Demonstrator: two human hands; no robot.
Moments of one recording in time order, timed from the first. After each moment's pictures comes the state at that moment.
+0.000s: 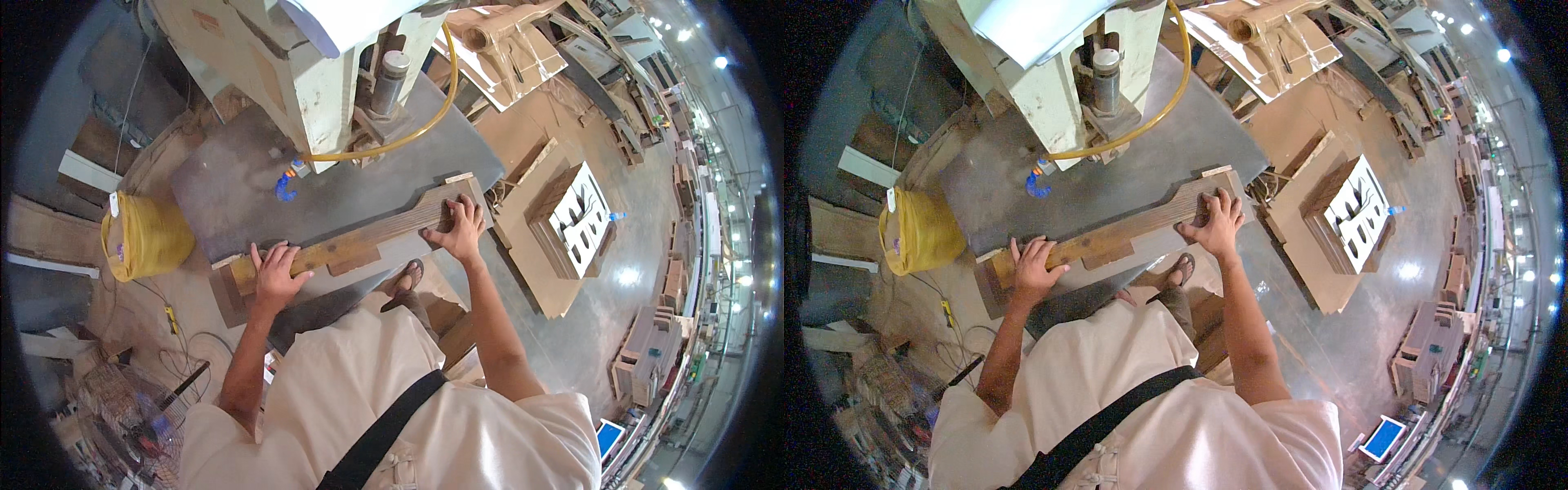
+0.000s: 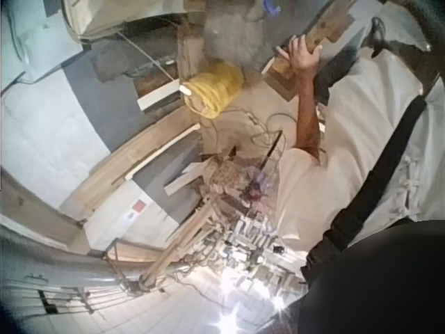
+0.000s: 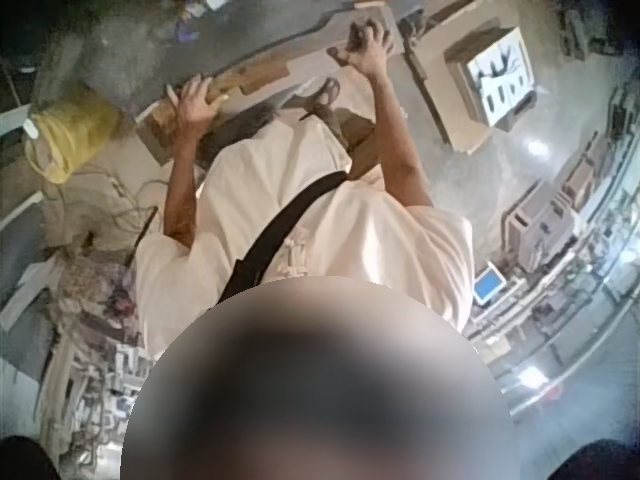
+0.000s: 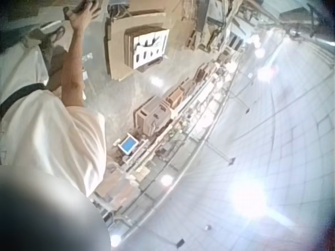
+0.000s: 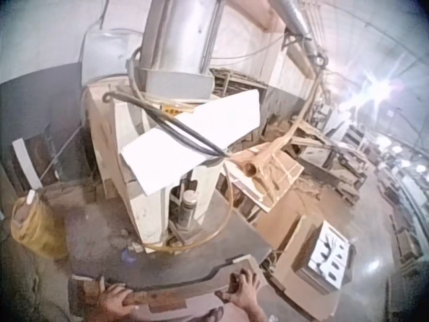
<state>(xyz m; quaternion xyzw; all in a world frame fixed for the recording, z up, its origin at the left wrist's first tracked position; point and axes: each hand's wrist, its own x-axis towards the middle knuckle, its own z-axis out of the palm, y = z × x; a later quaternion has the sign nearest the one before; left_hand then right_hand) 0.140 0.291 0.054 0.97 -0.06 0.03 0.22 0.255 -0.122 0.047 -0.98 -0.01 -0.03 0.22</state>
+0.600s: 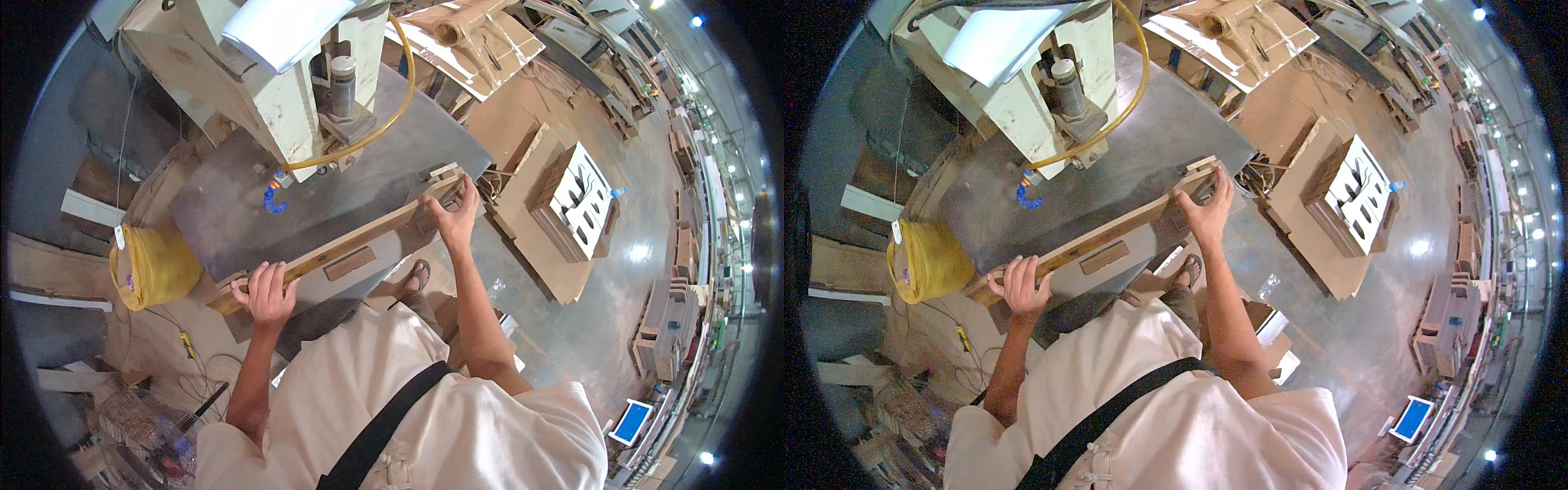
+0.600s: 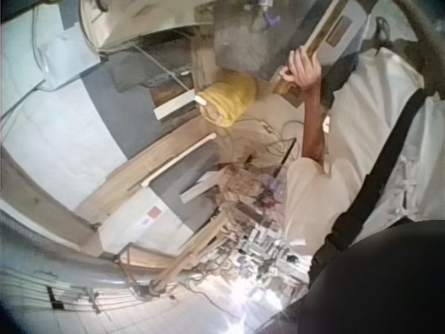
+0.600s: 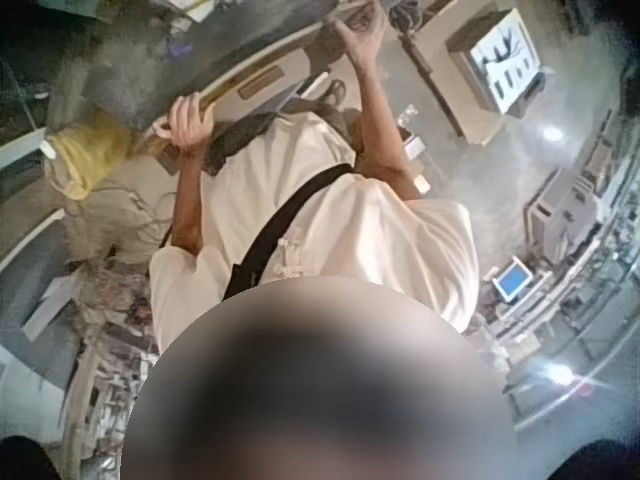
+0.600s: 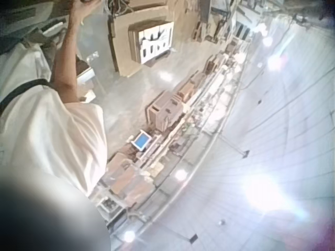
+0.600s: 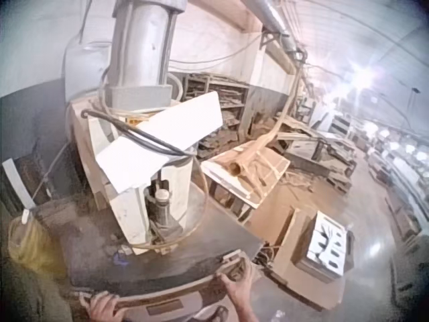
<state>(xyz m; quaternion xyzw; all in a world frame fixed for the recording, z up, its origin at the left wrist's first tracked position) 0.124 0.288 0.077 0.94 -0.12 0.33 0.06 0.261 -0.094 0.077 -0.85 0.13 -0.20 0.47</state>
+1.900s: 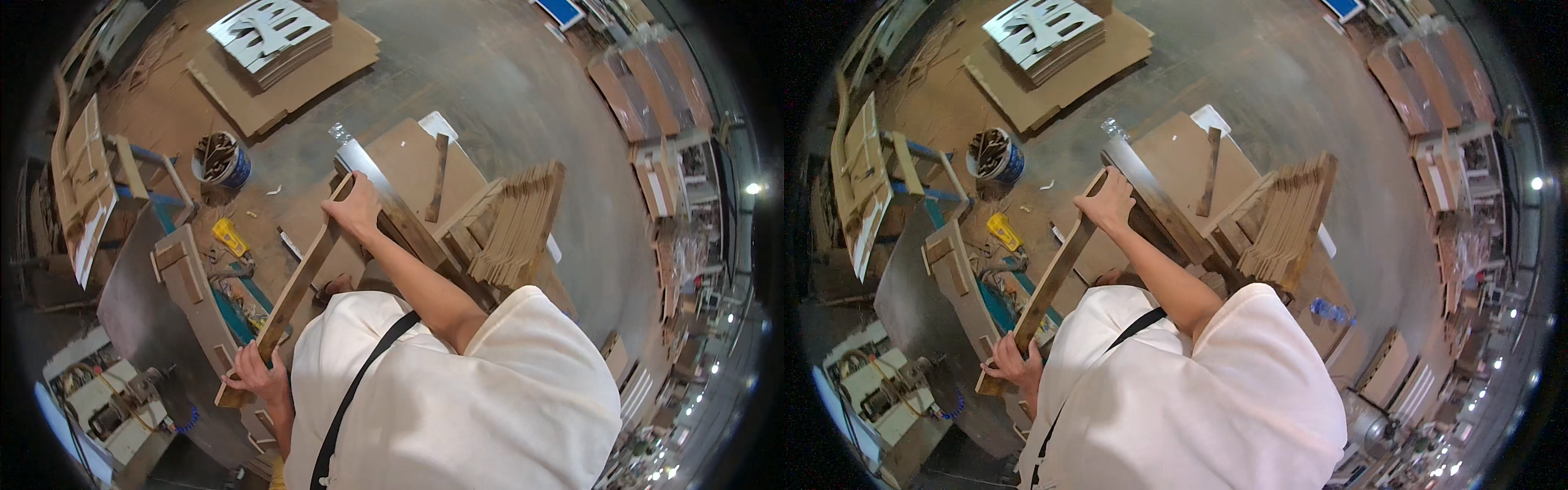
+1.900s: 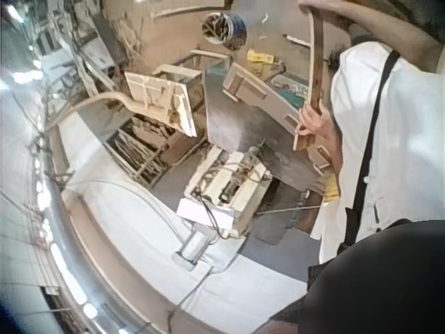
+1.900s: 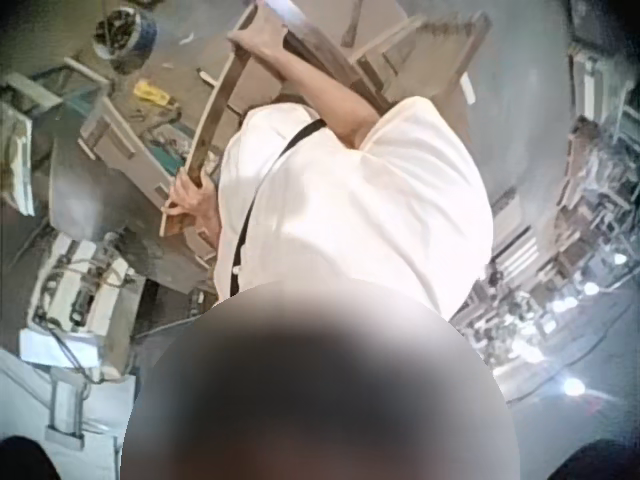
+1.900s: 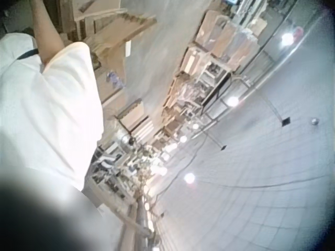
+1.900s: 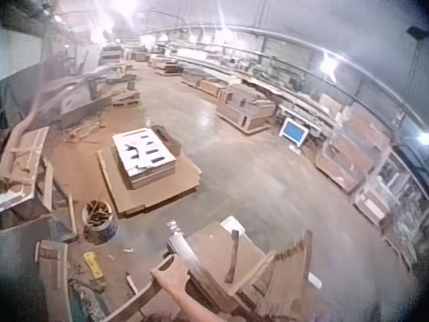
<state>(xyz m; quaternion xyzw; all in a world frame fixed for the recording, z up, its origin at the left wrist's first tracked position) 0.101 0.144 0.090 0.83 -0.53 0.15 0.10 -0.085 -0.204 0.065 -0.56 0.71 -0.20 0.37</state>
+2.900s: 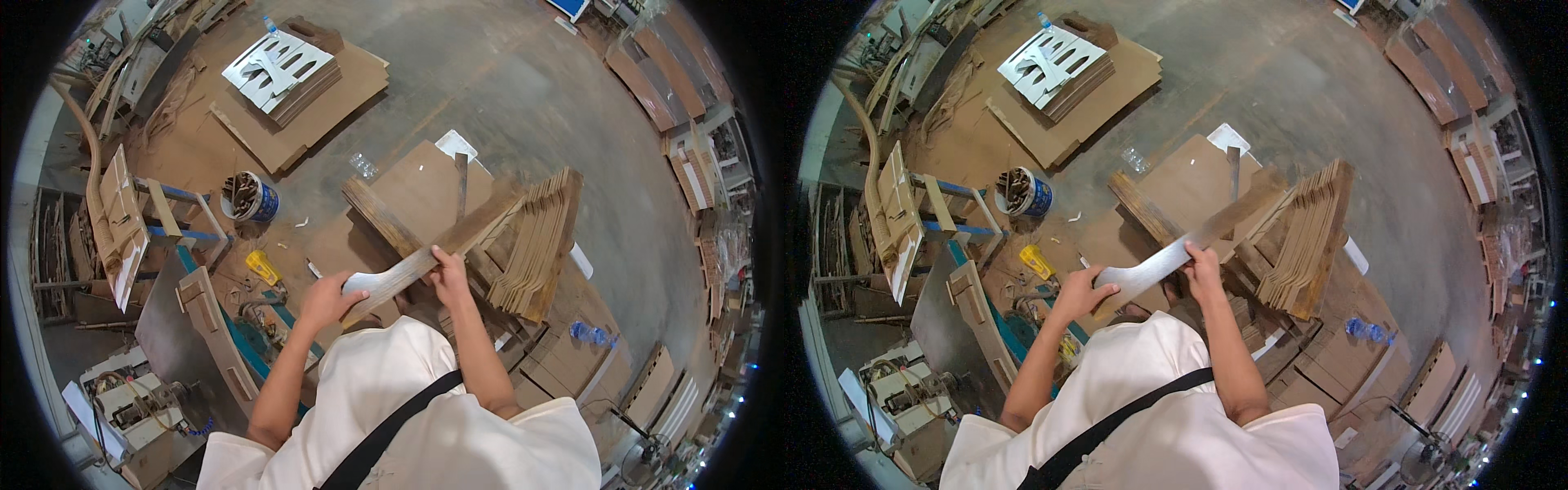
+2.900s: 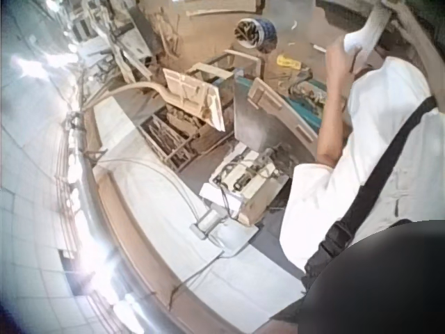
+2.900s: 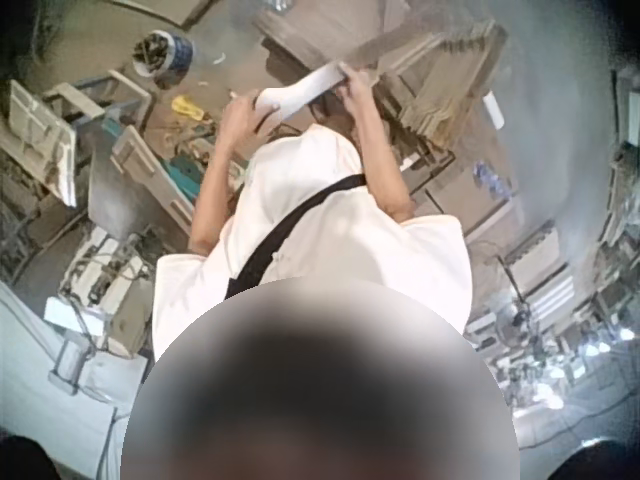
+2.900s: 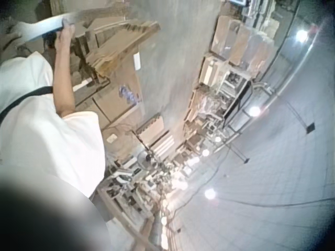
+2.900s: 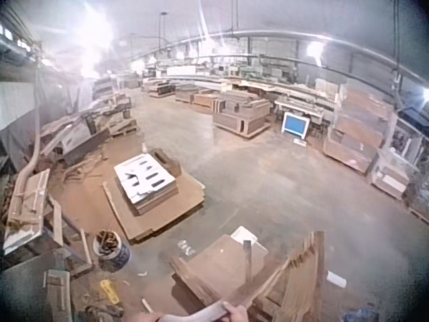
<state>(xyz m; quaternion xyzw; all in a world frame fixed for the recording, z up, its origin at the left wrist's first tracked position) -0.046 -0.129 0.142 0.65 -0.63 -0.43 0.06 -0.309 -0.158 0.043 -0.05 0.49 -0.52 0.70</state>
